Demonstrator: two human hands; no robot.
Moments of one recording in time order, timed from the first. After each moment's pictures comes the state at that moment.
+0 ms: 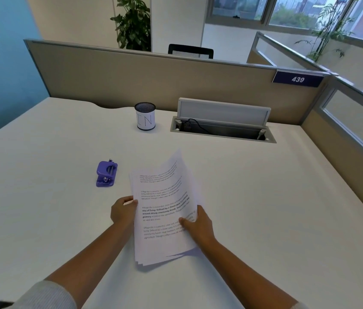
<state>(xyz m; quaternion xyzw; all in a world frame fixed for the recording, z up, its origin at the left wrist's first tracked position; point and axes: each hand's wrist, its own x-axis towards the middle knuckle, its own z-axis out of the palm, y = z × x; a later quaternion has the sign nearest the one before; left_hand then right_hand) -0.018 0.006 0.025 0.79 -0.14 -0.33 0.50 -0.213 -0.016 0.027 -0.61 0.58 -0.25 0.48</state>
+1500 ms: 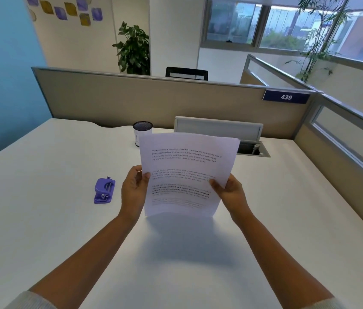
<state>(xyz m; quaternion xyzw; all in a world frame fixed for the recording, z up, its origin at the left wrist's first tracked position) -0.047 -0.013 0.121 0.54 -0.44 -0.25 0.67 -0.262 -0.083 0.125 -0.62 0.40 -0.47 0.49</state>
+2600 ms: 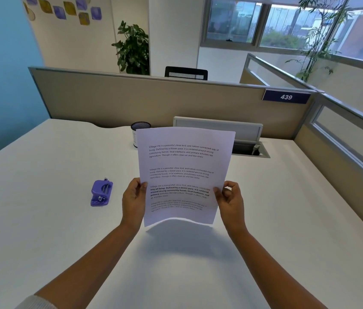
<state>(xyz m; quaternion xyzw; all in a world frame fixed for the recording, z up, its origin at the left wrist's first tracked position) -0.053 -0.018 0.093 0.59 -0.40 -0.27 0.65 -0.265 -0.080 0.090 -0.60 0.45 -0.51 0.41</state>
